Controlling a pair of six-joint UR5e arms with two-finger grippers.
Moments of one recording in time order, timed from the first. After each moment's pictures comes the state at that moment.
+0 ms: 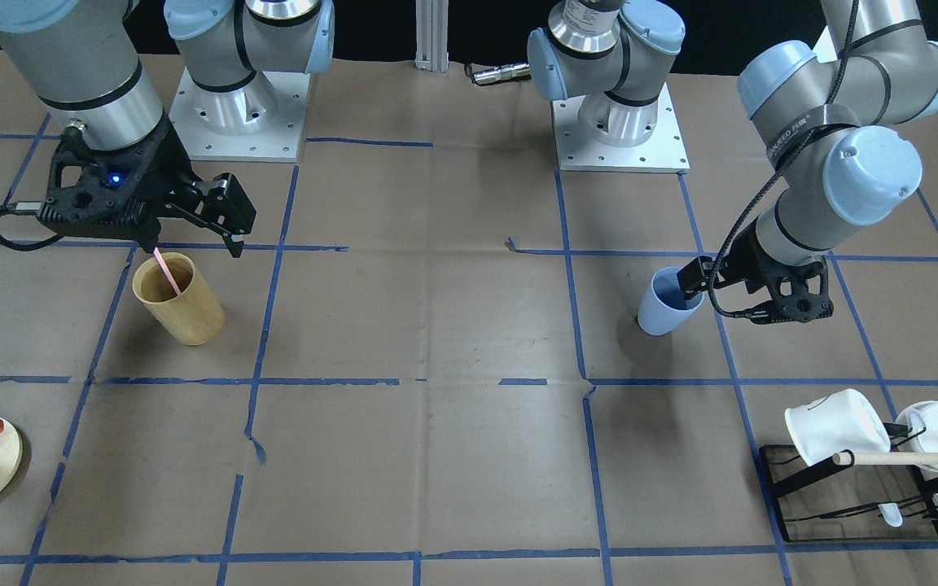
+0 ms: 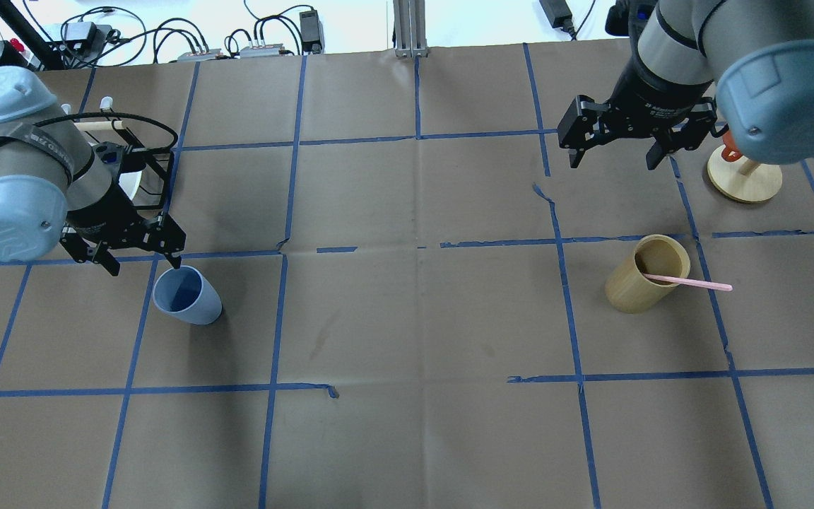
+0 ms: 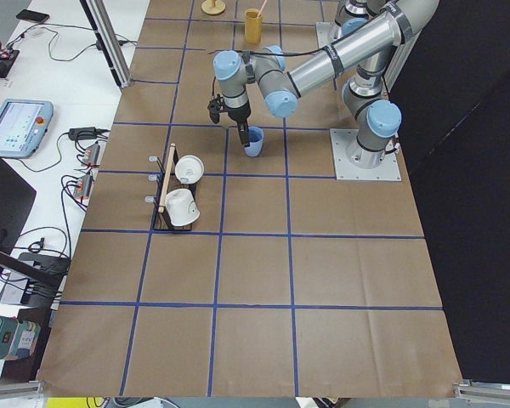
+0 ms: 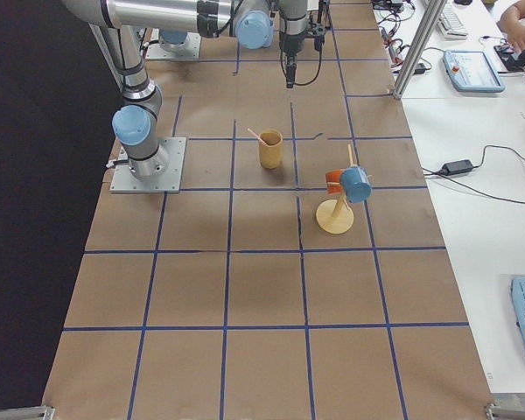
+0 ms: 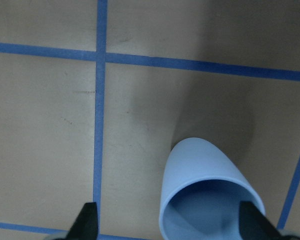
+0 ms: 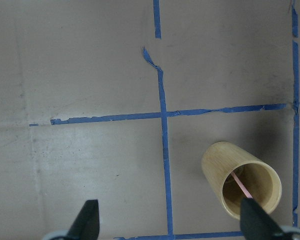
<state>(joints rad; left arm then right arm) -1.26 -1.71 -1.94 -1.22 1.64 0.20 1.56 -1.54 1.65 -1.73 -1.54 0.05</state>
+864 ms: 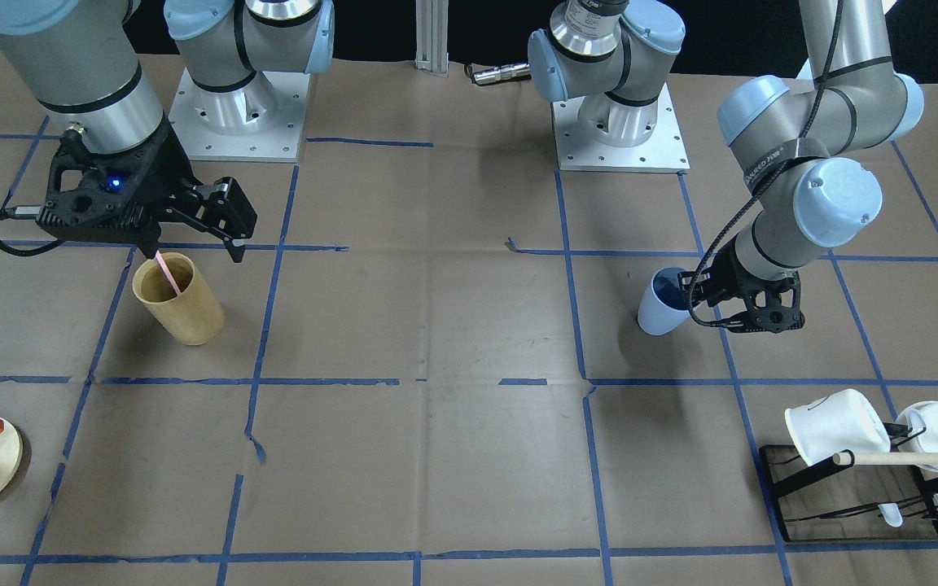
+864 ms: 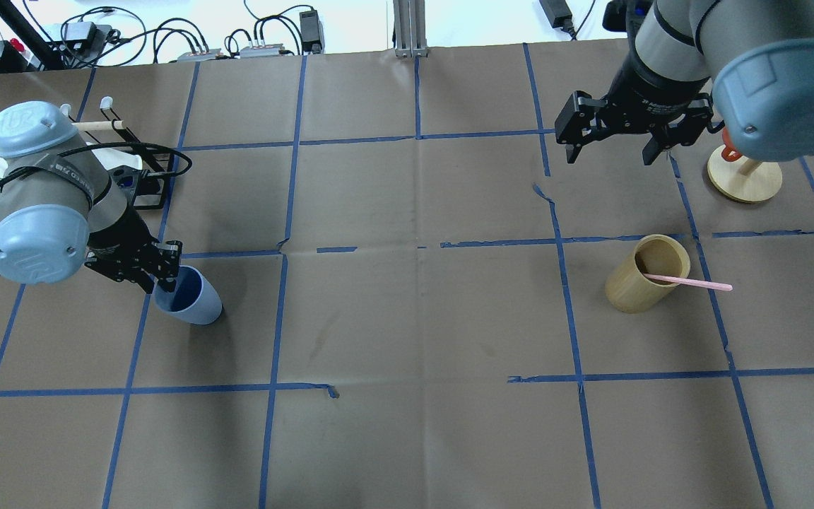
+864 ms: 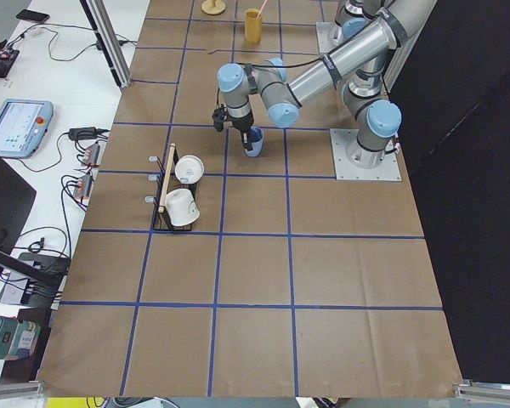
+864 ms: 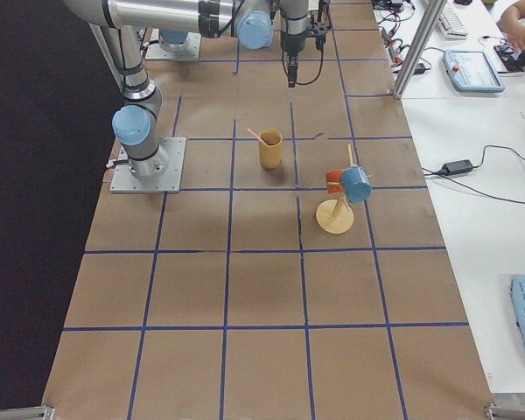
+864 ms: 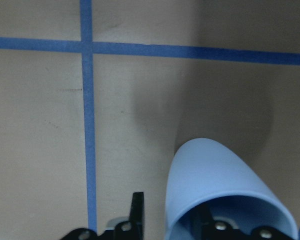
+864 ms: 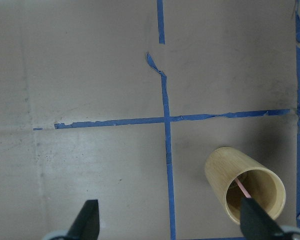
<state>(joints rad) -1.26 -1.73 -1.99 -1.16 1.65 0.25 1.56 -1.53 1.64 -1.74 -1.54 0.05</state>
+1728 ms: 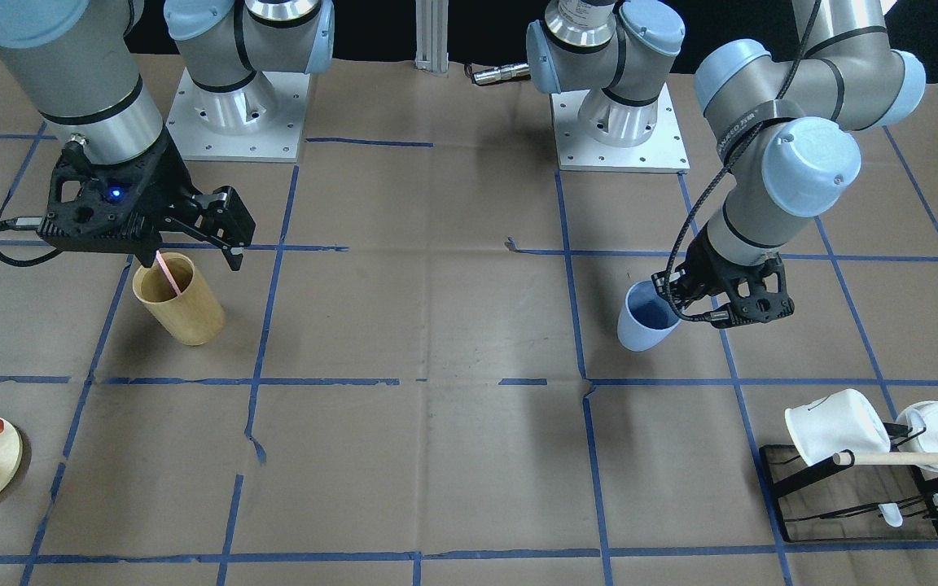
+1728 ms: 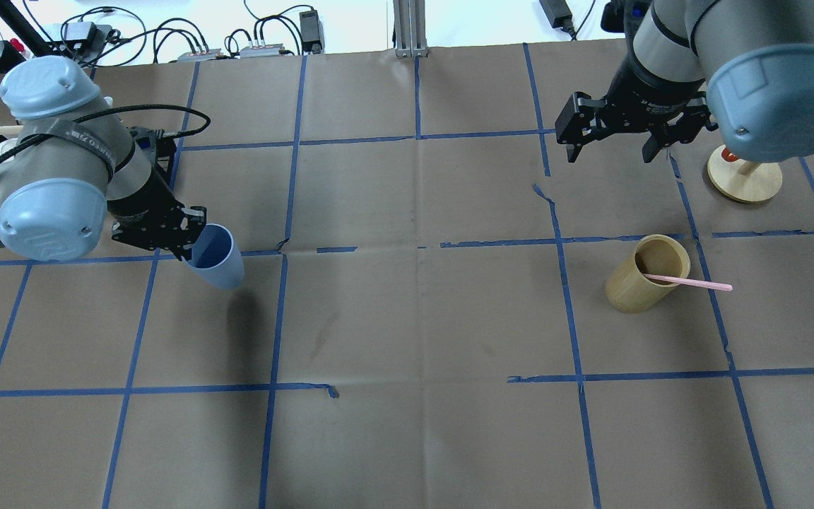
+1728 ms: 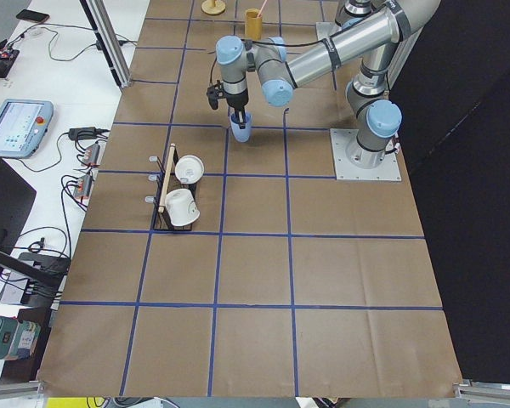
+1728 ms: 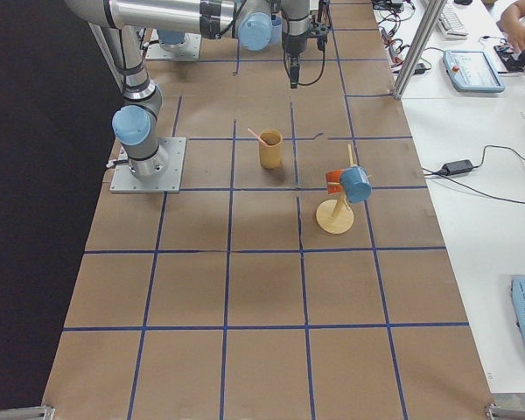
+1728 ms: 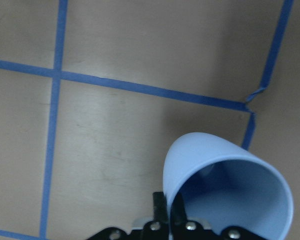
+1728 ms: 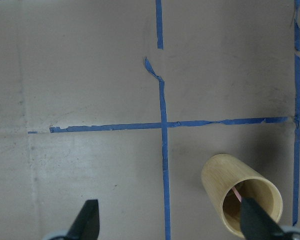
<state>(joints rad) -1.42 -1.70 -1.88 -1.22 1.61 -0.05 1.56 -1.52 1.65 -1.77 -1.55 0.02</state>
